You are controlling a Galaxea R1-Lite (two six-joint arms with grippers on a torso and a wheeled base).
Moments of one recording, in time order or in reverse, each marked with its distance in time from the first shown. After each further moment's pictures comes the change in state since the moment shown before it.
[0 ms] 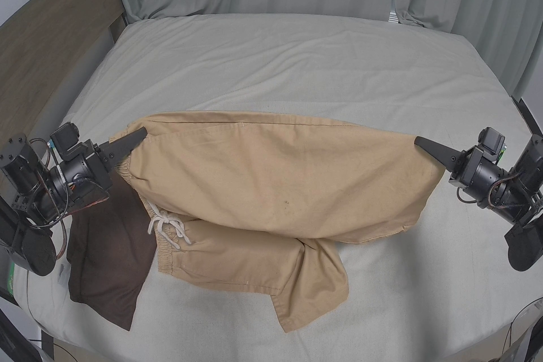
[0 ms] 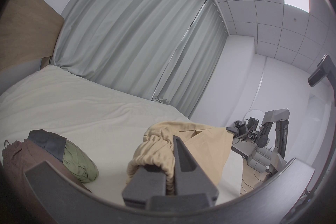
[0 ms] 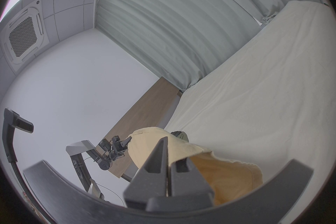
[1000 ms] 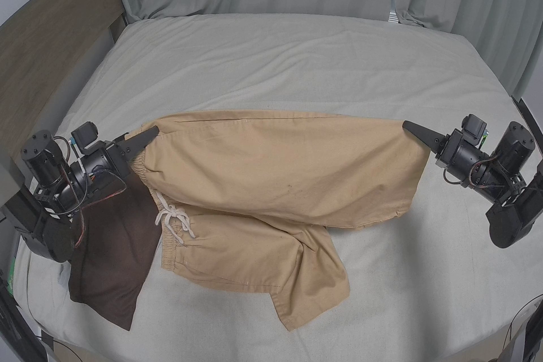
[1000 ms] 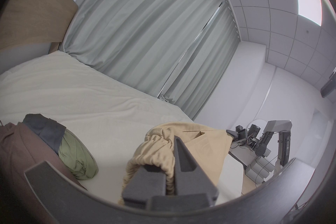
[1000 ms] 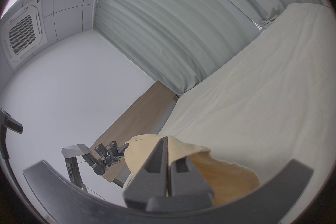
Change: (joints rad) left arm -0.010 0.156 -0.120 -0.001 0.062 -0.082; right arm -0.037 0.166 -0.195 0.001 -0.006 0.000
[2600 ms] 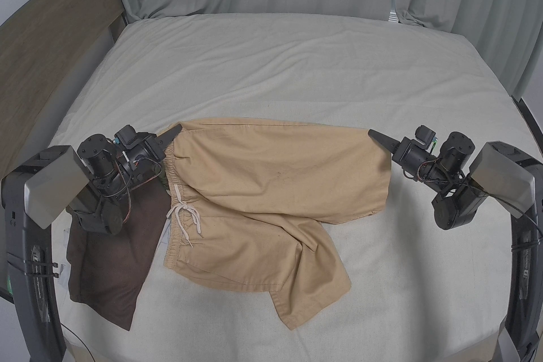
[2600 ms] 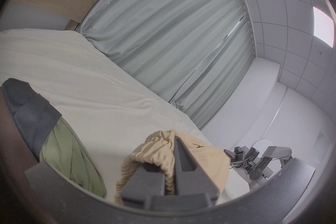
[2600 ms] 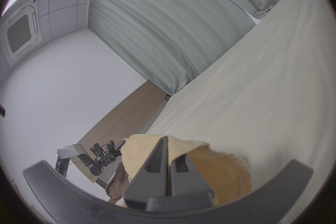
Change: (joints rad) left arm -0.009 0.486 -0.537 0.006 0.105 -0.180; right arm -0.018 0.528 -0.542 0.002 -0.005 0.004
